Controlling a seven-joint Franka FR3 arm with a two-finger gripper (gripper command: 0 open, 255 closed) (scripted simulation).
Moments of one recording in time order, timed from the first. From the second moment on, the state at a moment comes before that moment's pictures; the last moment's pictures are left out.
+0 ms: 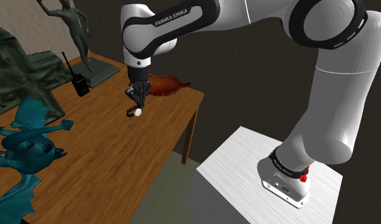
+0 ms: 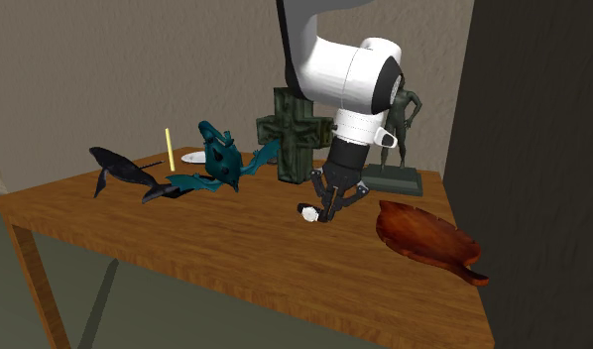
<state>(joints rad) 0.20 0.41 0.25 -1.72 0.15 2.03 0.05</state>
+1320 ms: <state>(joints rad) 0.16 0.33 0.24 -1.60 0.15 1.82 0.03</state>
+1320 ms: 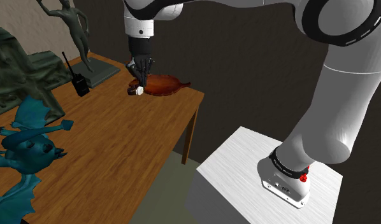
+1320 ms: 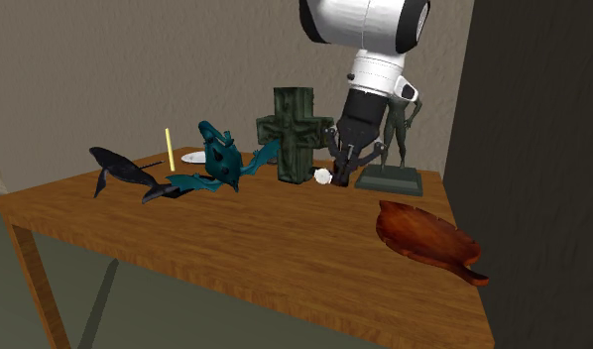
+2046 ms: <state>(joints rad) 0.03 0.43 0.17 -1.40 0.13 1.68 -0.16</state>
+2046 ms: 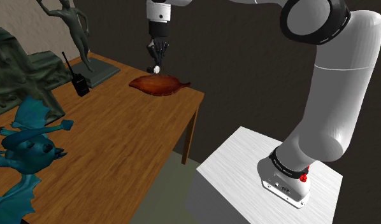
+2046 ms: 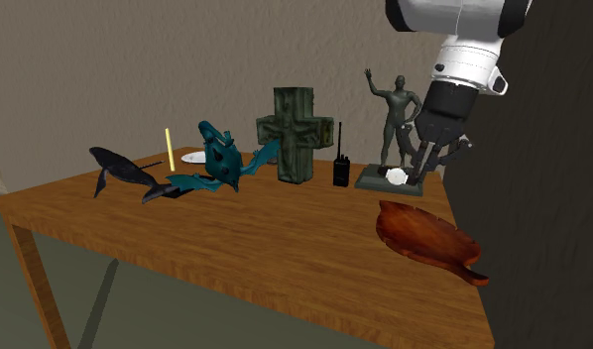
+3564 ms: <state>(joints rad) 0.19 0.51 -0.03 -1.43 0.21 1.80 -0.31</state>
